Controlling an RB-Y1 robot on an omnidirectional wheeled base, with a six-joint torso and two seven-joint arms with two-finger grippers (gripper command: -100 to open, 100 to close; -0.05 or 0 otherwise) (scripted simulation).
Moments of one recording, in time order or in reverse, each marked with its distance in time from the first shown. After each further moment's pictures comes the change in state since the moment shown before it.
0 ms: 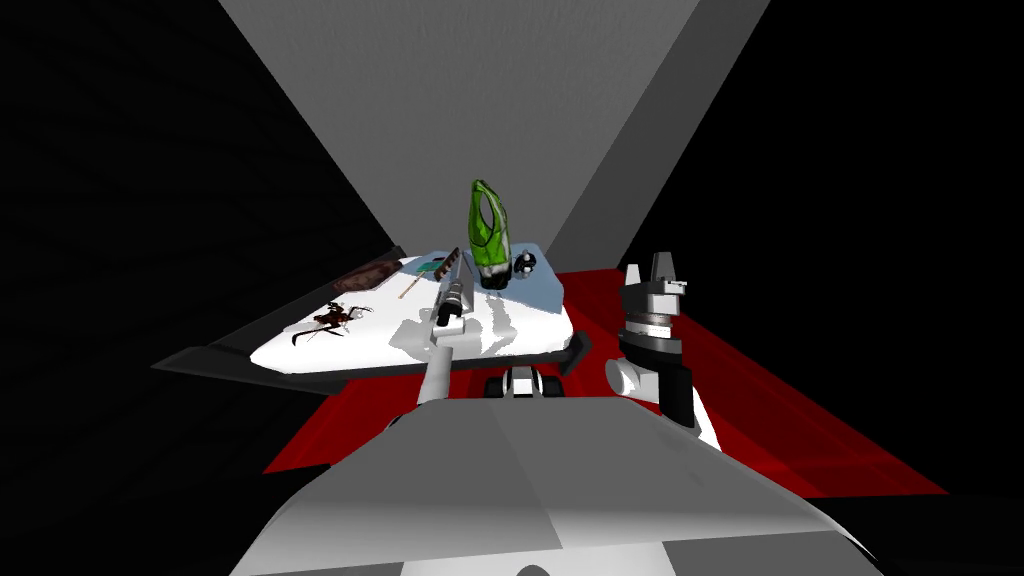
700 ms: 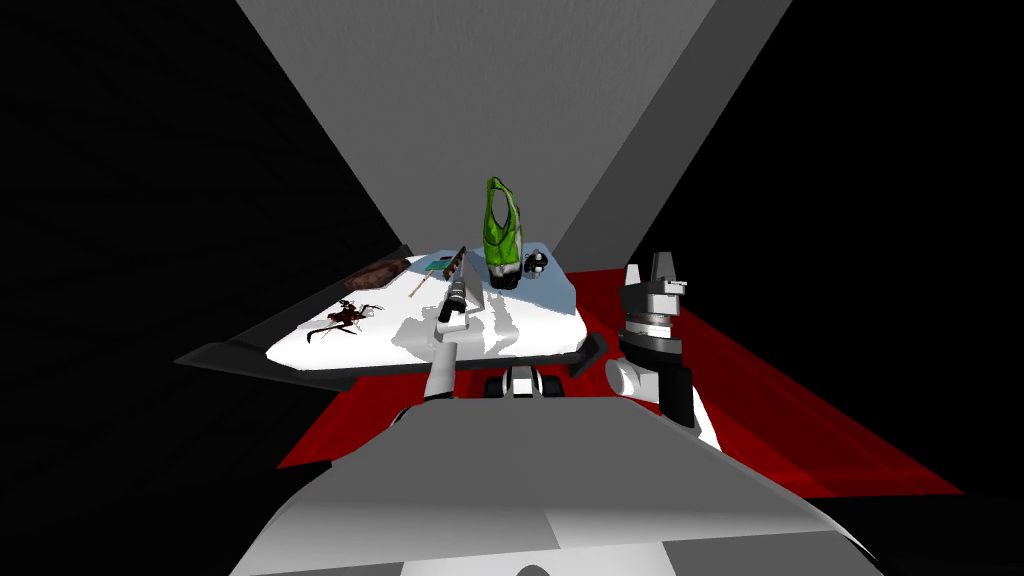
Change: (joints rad) left arm -0.054 -0.039 0.023 0.041 0.117 0.024 0.122; right arm 0.000 0.000 0.000 0.000 0.000 0.000 0.000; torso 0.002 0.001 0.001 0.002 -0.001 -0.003
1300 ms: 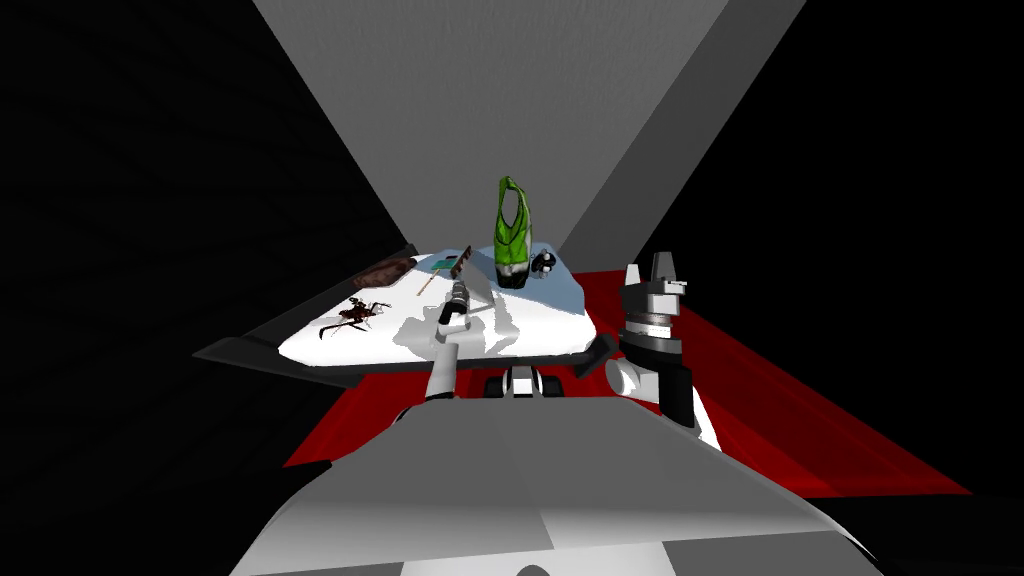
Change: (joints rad) left arm -0.004 -0.008 0.015 0.057 0.103 -0.028 0.104; right arm 0.000 0.000 0.000 0.000 0.000 0.000 0.000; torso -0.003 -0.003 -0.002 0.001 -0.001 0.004
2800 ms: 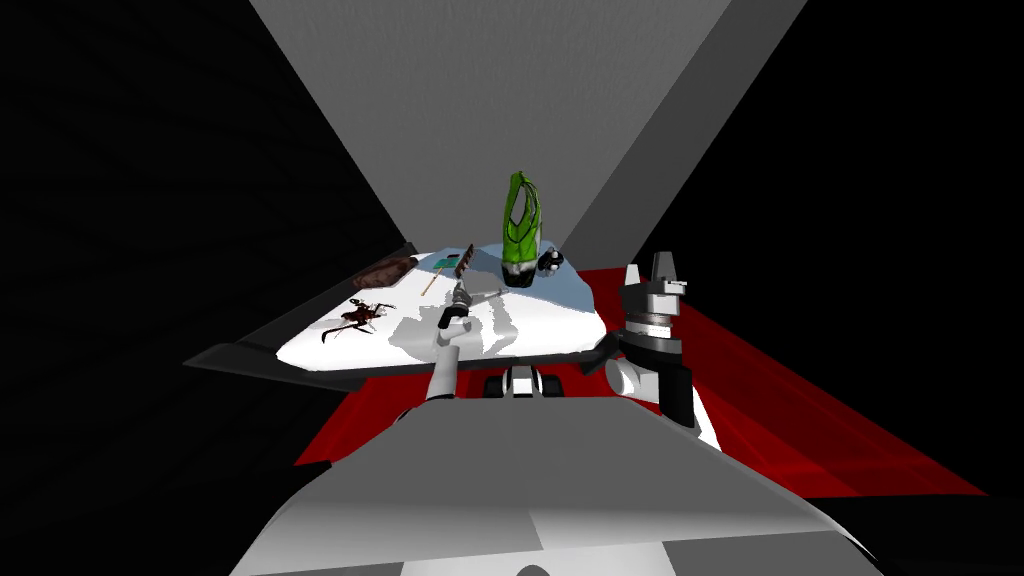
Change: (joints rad) left arm 0.010 -0.007 0.015 0.071 0.197 -0.031 0.189; right arm 0.000 0.000 0.000 0.000 0.000 0.000 0.000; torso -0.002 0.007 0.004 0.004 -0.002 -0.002
